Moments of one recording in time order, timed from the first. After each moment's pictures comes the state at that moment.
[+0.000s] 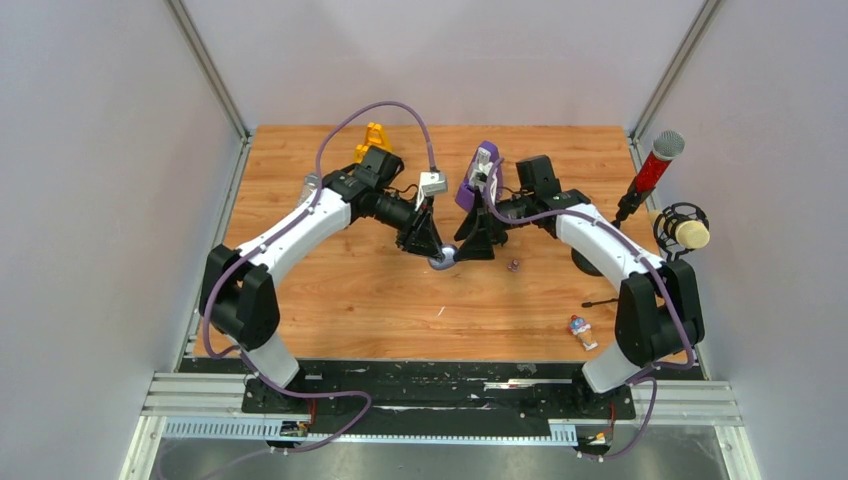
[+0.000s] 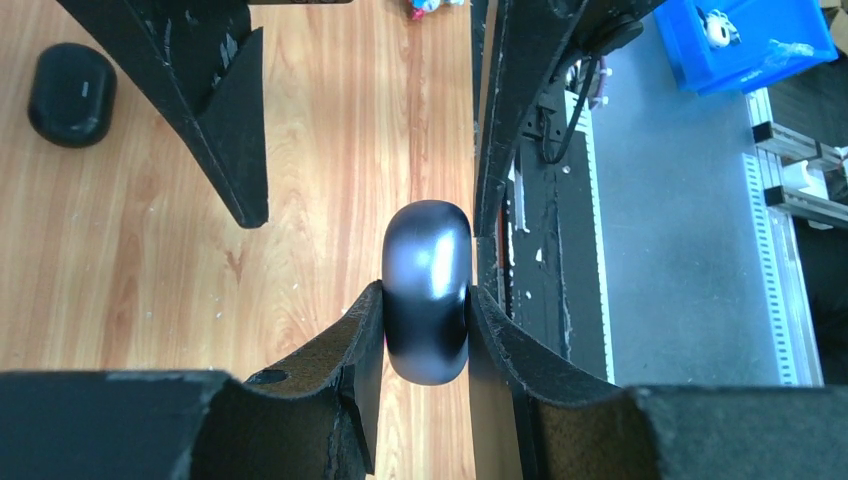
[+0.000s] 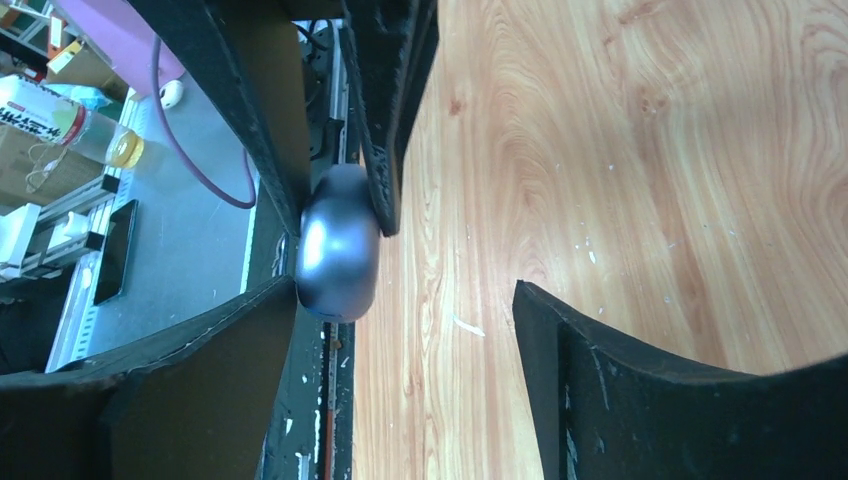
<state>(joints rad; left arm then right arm) -0.55 1.67 1.43 -0.74 1.08 0.40 0.36 1.57 1.17 -0.43 -1.23 -0.29</state>
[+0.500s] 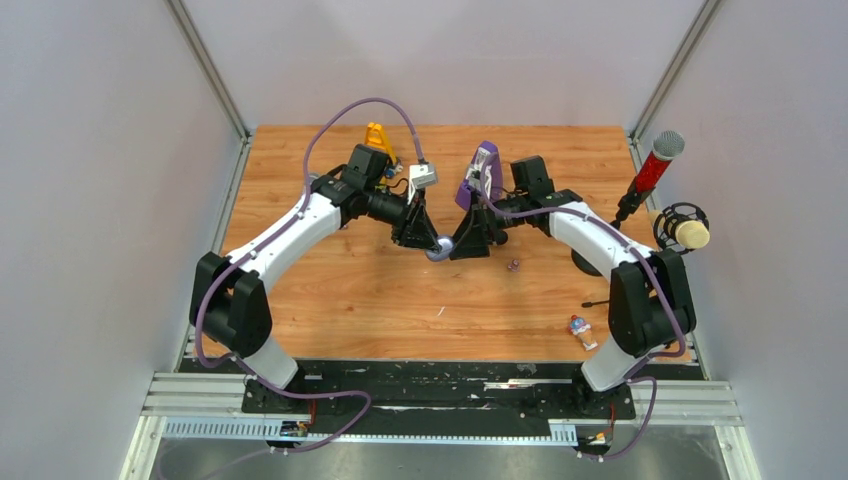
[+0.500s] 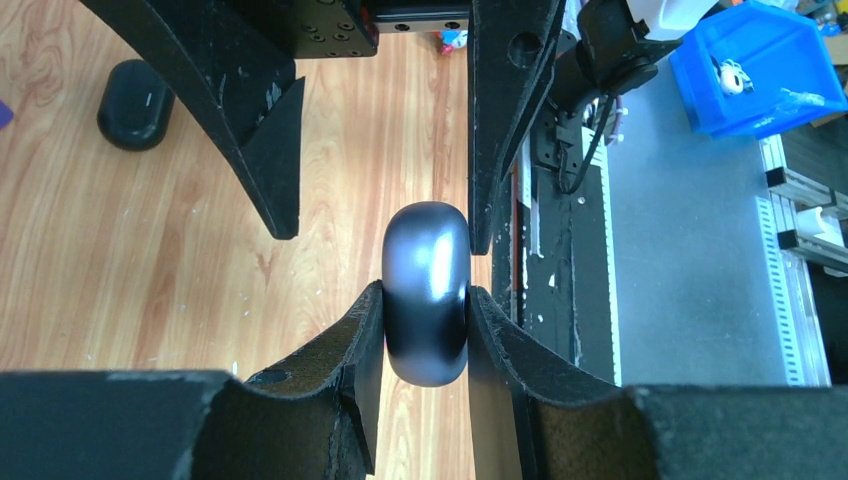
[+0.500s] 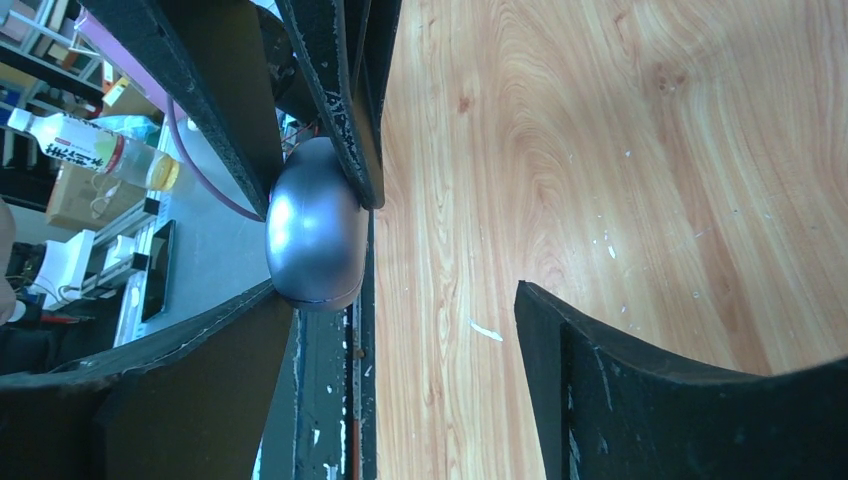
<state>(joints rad) -0.52 1.61 1.35 -0.58 1.07 0.28 0.36 1.63 1.17 -0.37 -1.22 -0.17</state>
